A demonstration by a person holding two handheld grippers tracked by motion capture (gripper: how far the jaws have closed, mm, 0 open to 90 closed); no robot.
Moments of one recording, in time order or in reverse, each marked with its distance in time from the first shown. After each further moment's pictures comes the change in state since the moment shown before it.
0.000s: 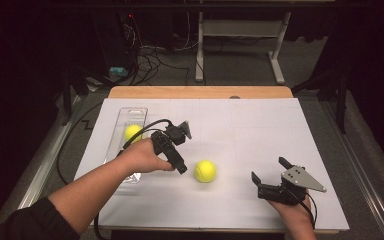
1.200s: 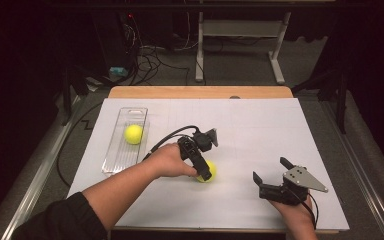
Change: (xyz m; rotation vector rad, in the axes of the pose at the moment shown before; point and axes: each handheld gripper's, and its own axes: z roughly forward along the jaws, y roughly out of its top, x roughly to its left) left arm -0.040 0.047 0.027 0.004 -0.047 0.100; right arm -0.004 -0.002 -0.001 0.003 0.000 0.006
